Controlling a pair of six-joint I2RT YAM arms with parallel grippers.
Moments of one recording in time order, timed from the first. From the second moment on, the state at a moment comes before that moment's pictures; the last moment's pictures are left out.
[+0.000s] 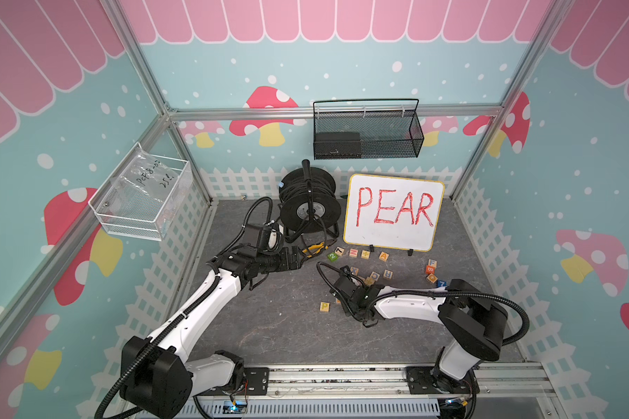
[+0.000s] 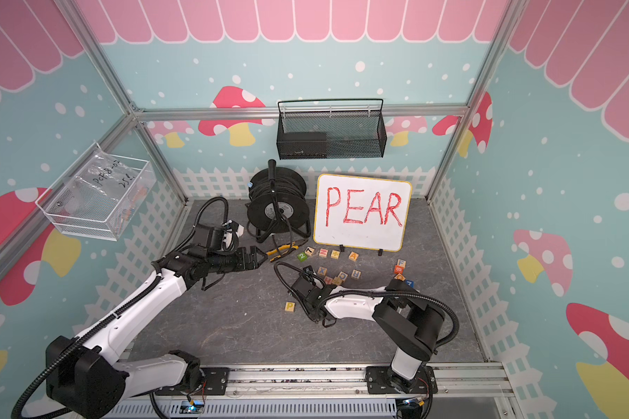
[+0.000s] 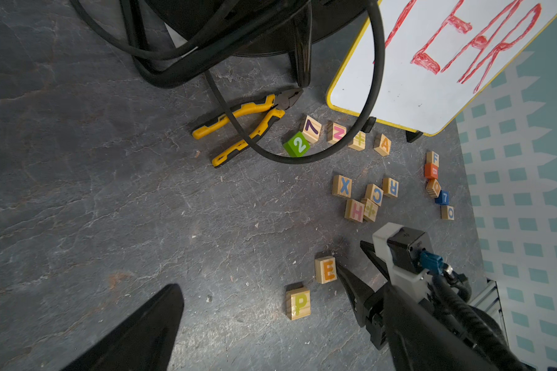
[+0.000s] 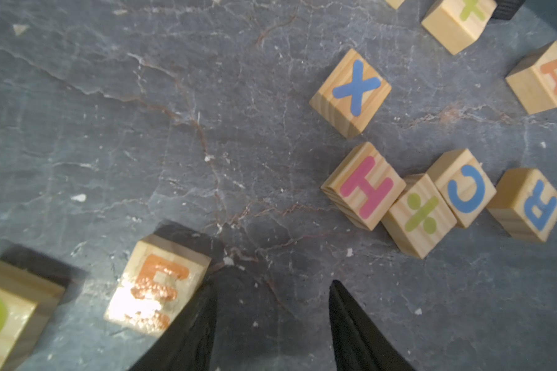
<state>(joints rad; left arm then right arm) -0.33 1.24 1.00 -0.59 0.30 -0.44 0.97 1.68 0.86 -0.36 0.45 0.52</state>
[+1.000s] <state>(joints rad) -0.32 1.16 1.00 -0.59 0.29 -0.45 0.92 1.67 0.97 -0.40 0.23 0.85</state>
